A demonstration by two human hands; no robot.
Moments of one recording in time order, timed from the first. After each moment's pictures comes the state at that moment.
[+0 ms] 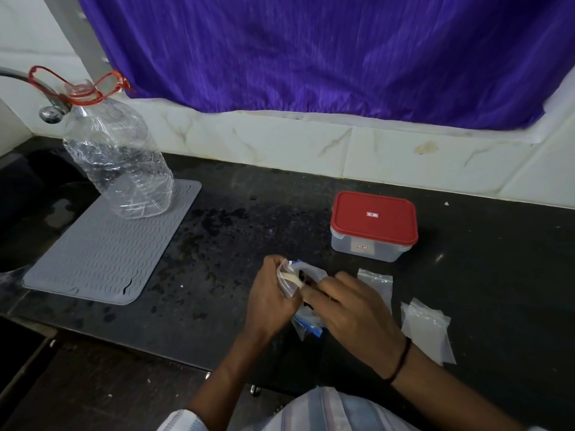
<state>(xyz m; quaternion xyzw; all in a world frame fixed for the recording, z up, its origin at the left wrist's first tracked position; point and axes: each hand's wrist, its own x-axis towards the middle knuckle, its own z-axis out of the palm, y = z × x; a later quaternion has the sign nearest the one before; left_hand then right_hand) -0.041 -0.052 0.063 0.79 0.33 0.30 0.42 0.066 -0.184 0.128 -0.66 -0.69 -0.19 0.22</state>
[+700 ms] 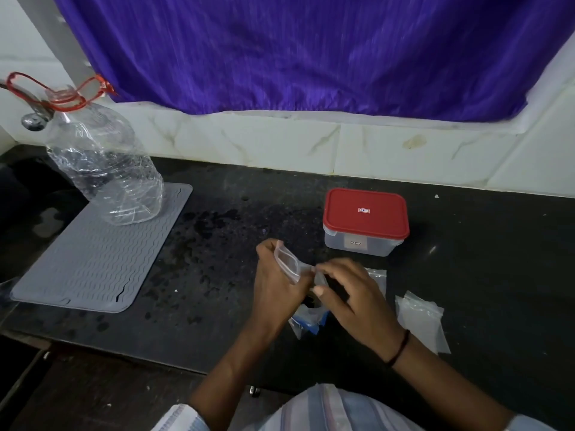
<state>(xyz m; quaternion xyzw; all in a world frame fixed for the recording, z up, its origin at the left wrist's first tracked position) -0.019 -0.060 0.092 0.77 0.34 0.32 0.43 0.087 -0.190 0.103 -0.74 -0.53 0.07 0.40</state>
